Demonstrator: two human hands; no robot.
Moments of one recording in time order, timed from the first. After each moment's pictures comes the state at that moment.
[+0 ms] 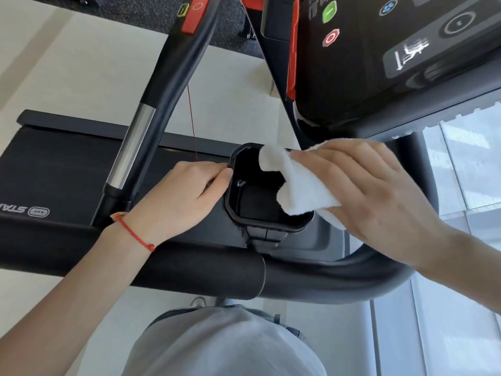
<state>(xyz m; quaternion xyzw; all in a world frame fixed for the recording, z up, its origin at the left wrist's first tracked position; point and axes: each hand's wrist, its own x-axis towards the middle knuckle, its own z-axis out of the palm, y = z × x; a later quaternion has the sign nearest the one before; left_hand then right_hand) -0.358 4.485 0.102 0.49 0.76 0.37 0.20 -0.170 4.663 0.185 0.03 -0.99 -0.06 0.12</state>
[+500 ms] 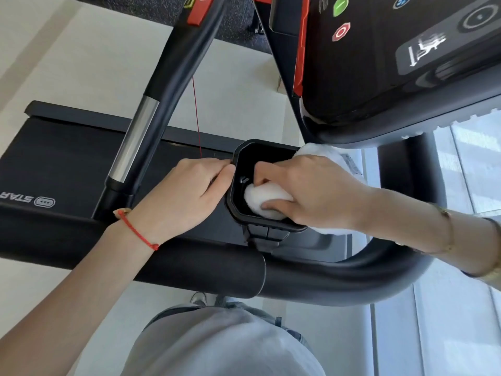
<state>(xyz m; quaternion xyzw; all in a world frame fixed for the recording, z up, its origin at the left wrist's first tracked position) -0.353 4.485 0.108 0.46 0.78 0.37 0.21 -0.228 4.653 0.164 0.02 -0.99 0.08 -0.11</state>
